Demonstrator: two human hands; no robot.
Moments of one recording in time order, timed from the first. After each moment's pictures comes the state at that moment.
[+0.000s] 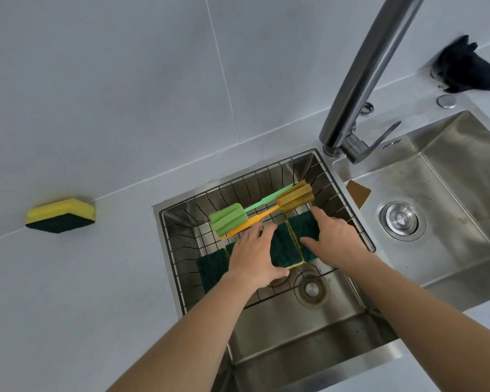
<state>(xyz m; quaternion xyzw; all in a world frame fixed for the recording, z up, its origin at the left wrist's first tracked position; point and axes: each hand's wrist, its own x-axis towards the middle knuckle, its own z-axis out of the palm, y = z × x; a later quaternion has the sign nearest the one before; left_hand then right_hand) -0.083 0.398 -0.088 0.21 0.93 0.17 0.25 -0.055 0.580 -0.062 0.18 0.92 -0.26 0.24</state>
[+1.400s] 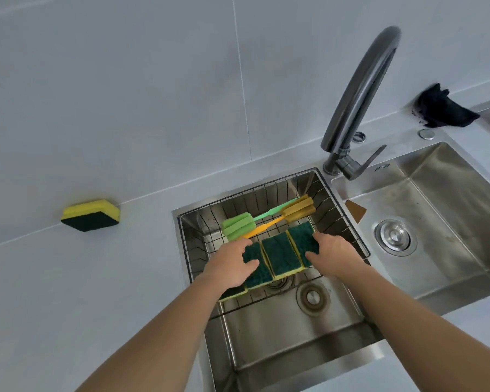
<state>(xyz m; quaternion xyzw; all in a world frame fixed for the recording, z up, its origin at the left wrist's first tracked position) -0.084 0.333 -0.051 0.13 0.92 0.22 0.30 -0.034 0.565 -0.046 0.16 0.92 -0.23 0.26</state>
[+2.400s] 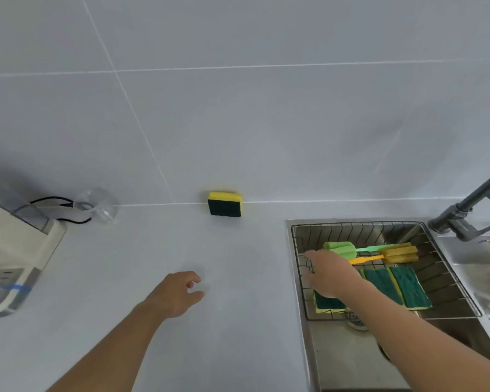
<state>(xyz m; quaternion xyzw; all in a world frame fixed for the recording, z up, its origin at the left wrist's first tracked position) -0.012 -0.035 -0.015 -0.09 0.92 0.27 0.26 -0.051 0.311 0.024 -0.03 0.97 -0.10 0.22</state>
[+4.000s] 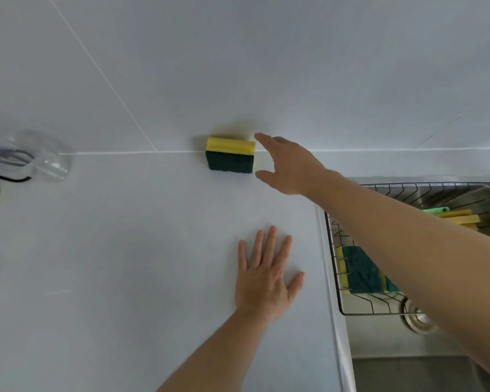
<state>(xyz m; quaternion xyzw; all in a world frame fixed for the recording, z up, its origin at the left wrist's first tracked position) -0.040 0.104 -0.102 0.11 0.97 0.14 0.15 -0.227 0.191 0.005 -0.16 0.96 -0.17 0.18</state>
